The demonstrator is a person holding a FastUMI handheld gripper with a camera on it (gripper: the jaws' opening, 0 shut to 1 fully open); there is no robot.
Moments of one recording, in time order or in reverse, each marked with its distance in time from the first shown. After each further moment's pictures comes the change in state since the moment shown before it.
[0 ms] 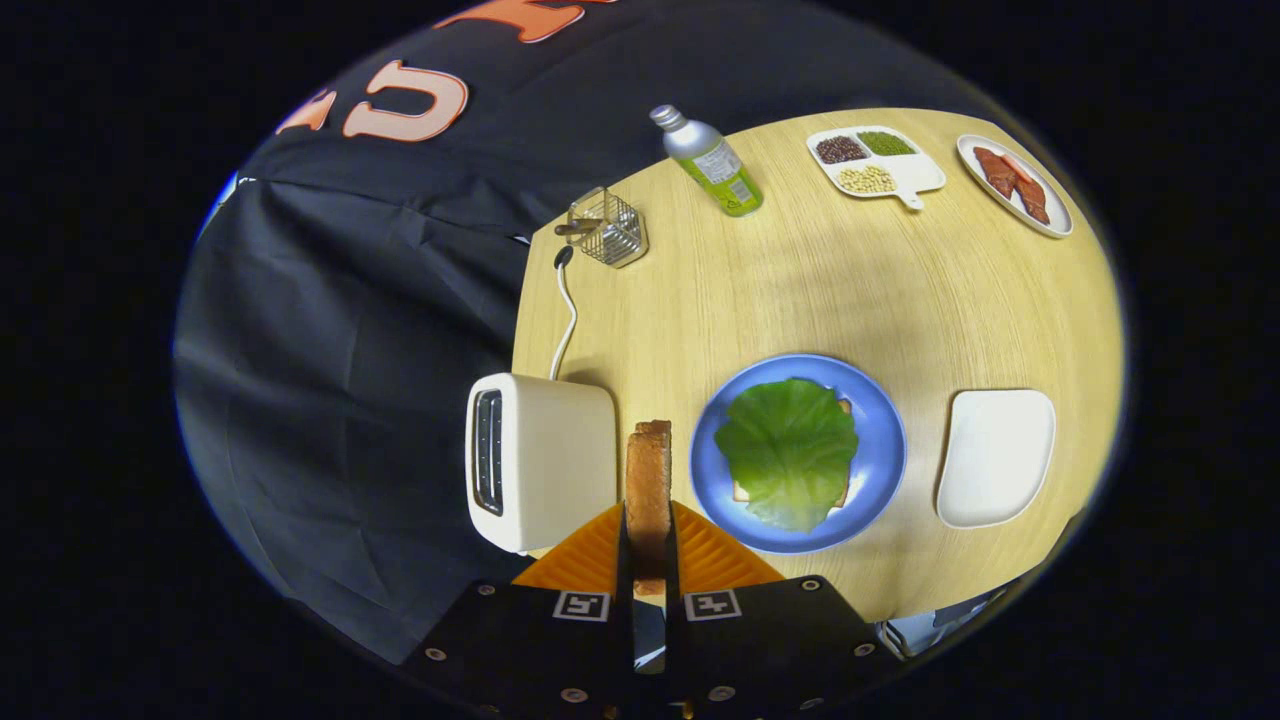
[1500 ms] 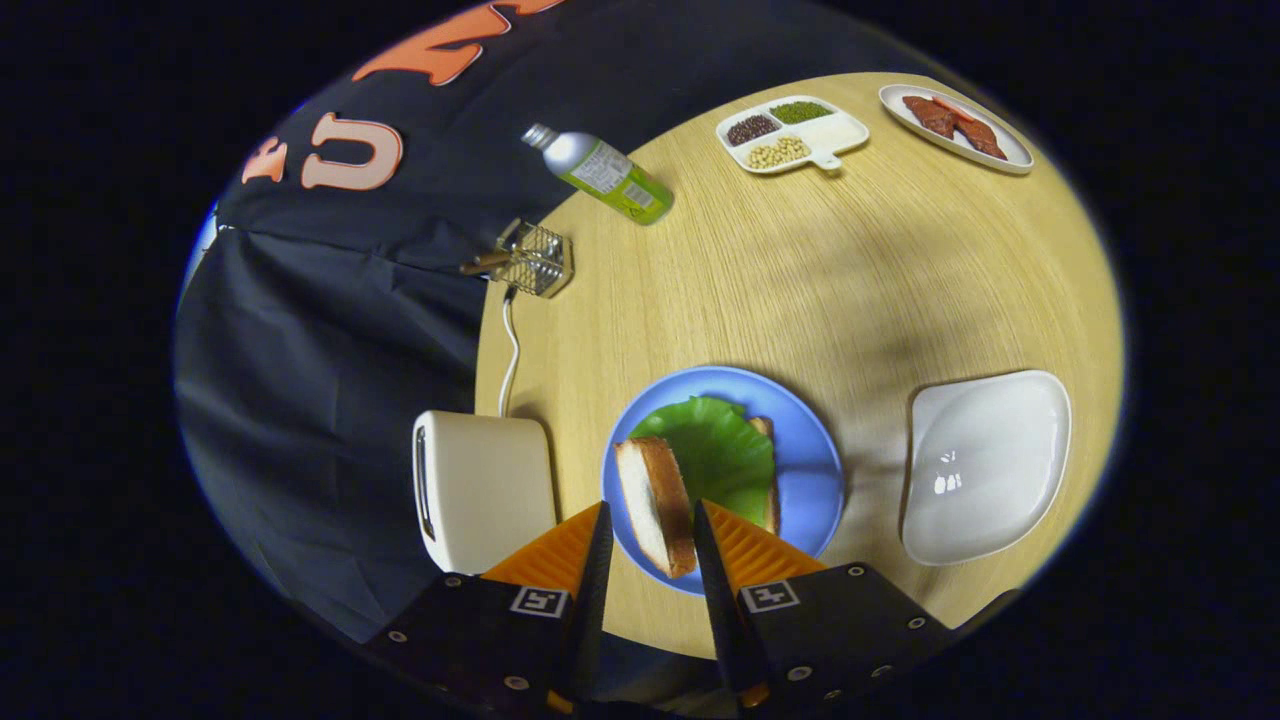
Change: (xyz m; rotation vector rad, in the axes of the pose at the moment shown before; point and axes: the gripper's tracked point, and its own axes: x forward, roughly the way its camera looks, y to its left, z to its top) arm 0.018 -0.072 0.014 0.089 -0.132 0.051
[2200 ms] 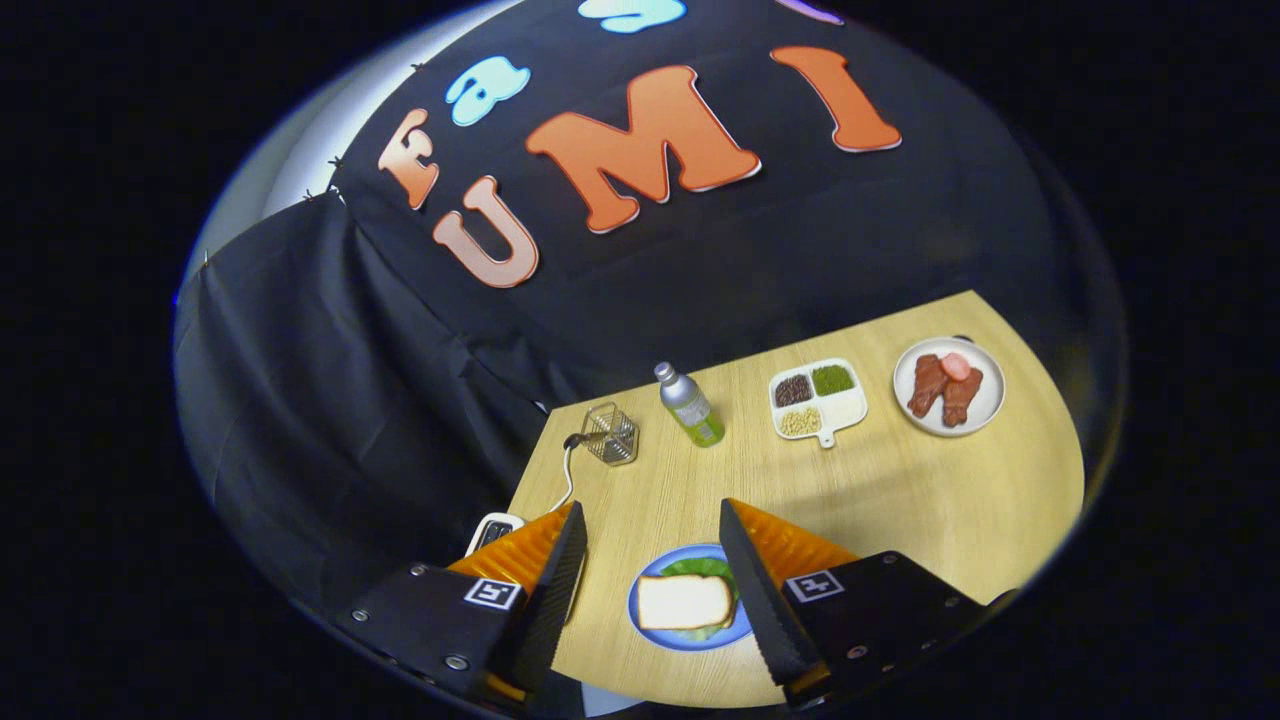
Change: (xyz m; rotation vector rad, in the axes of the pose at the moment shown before) arm -0.179 0.080 0.112 -0.315 -0.514 -0.037
